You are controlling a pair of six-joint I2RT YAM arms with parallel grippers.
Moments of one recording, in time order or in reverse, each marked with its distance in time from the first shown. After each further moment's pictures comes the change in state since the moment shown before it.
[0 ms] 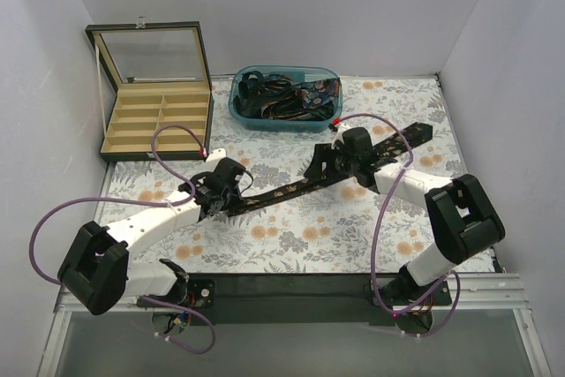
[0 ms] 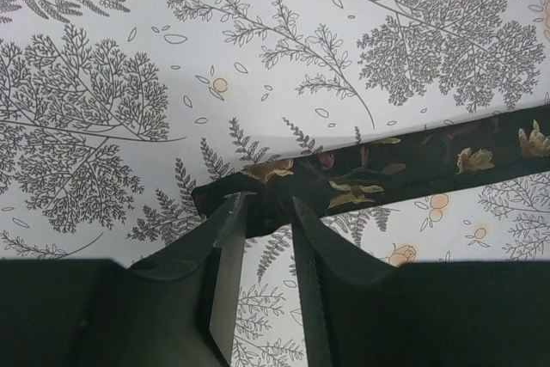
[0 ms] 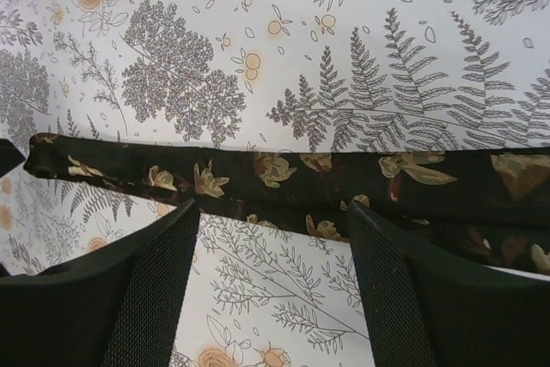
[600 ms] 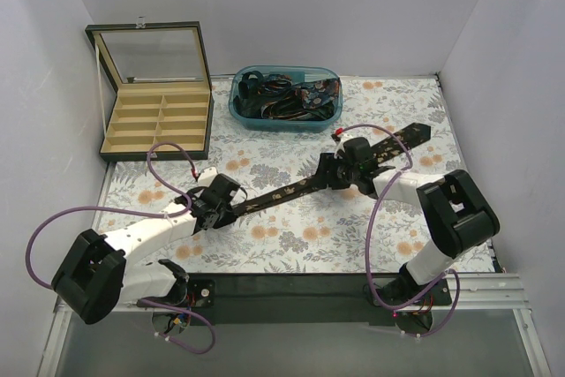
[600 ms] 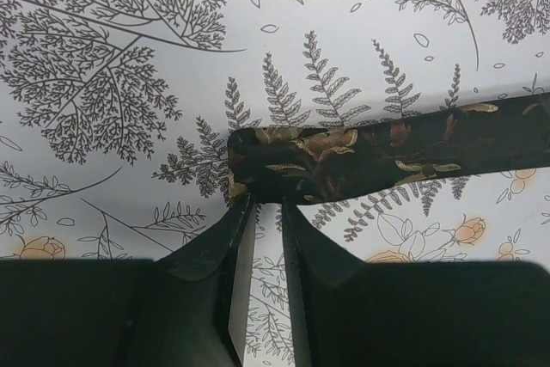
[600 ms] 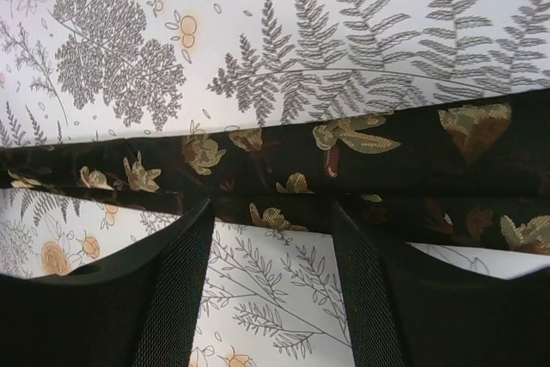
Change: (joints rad) left arm 0.000 -0.069 -0.155 -0.028 0.053 -0.143; right arm 0.017 0.074 -0.077 0.069 0.042 0.008
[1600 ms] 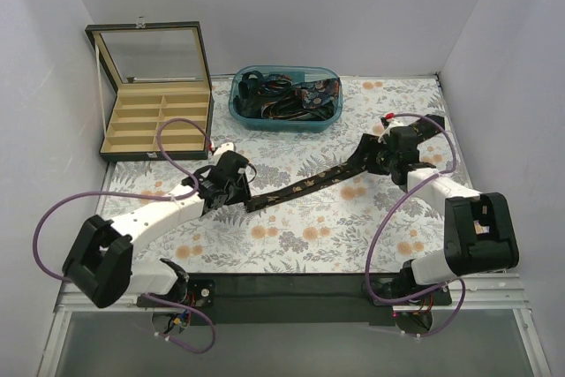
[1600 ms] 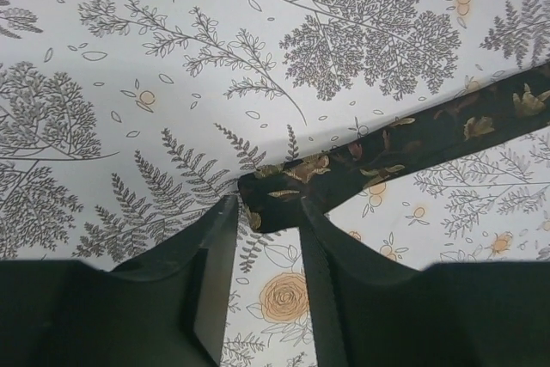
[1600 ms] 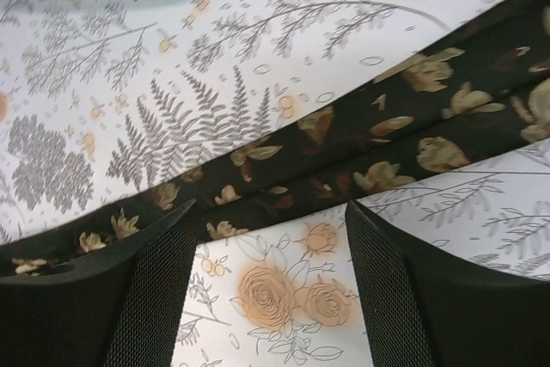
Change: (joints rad) left arm 0.006 0.074 0.196 0.057 0.059 0.157; right arm -0.316 -0.171 -0.036 -0.050 -0.012 -0.048
